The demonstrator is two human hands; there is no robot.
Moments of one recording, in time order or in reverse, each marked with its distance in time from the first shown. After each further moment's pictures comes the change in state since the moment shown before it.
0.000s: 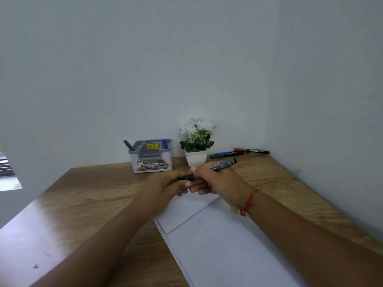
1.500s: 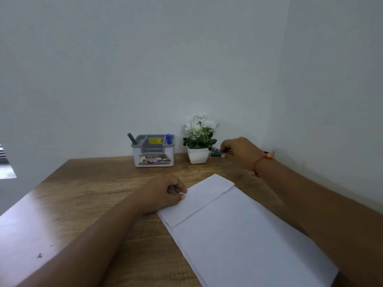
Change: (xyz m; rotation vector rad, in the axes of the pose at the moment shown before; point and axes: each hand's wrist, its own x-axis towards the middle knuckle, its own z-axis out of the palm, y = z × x) left_hand 0.004 -0.046 -0.010 0.270 -0.255 -0.164; right_hand 0.089 0.002 -0.093 -1.351 0.109 -0.181
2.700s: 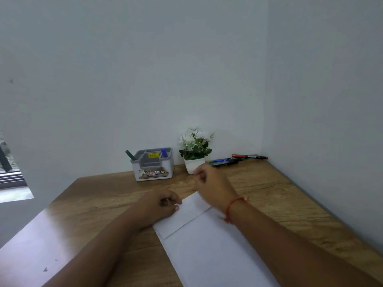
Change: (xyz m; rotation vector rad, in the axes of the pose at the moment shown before) left_hand -0.005 0.002 0.002 0.016 0.025 -0.041; right_hand -0.068 -0.093 0.023 0.727 0.166 0.205
